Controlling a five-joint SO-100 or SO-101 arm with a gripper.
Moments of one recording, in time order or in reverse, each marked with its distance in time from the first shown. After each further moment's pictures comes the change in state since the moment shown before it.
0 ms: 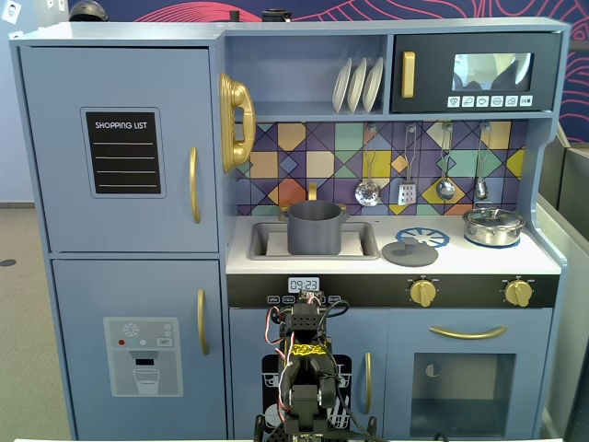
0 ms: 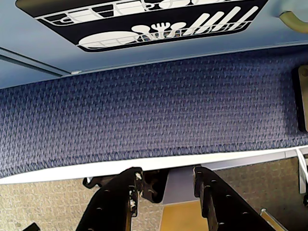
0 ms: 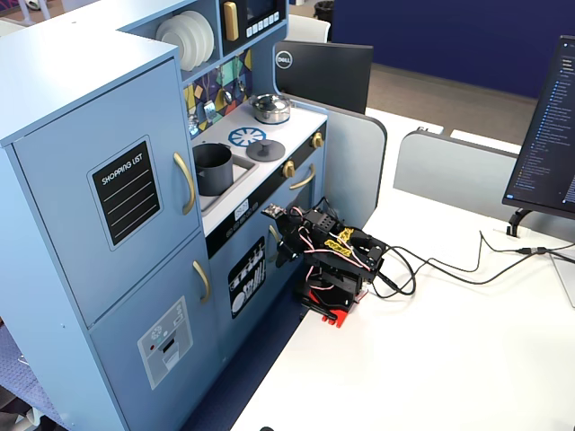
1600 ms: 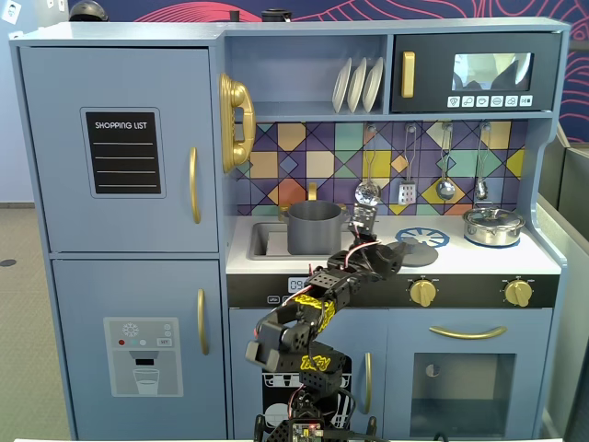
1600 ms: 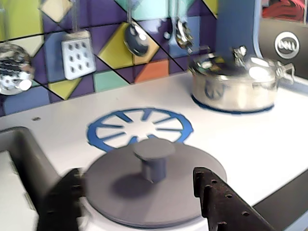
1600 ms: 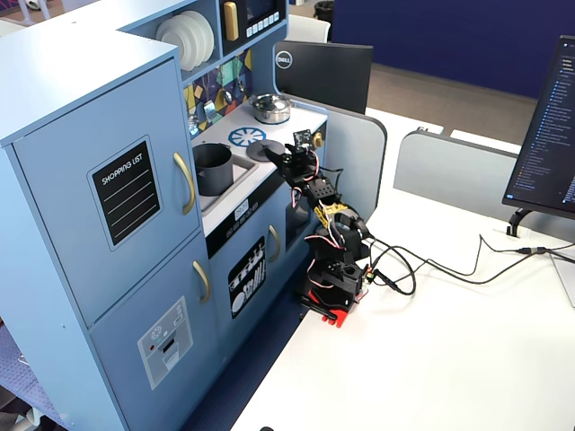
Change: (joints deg) arm 36.2 -31.0 -25.1 -80.9 -5.1
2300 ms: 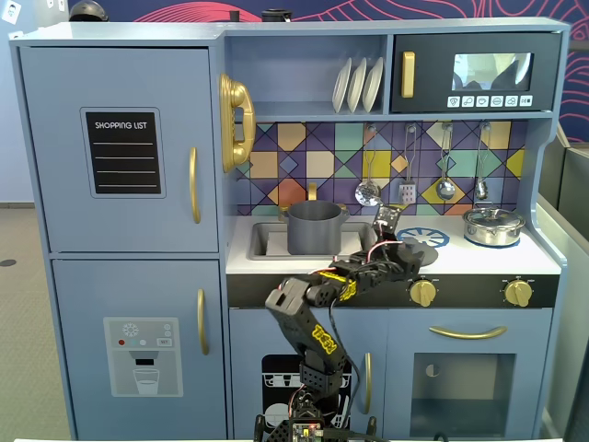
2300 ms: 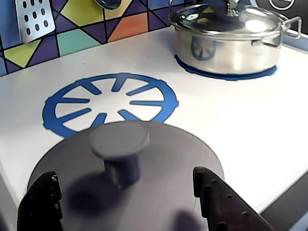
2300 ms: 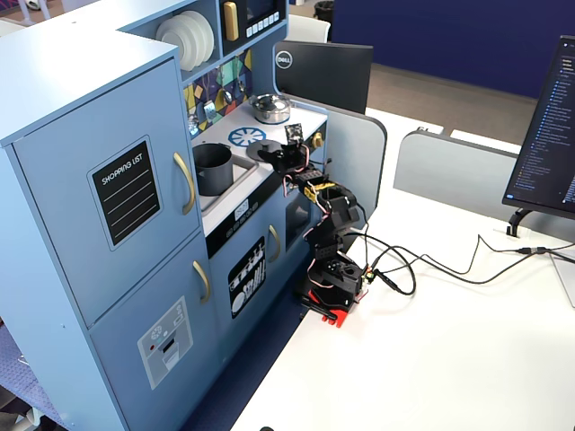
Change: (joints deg) arm 1.7 -29.8 -12.8 -10.6 0.4
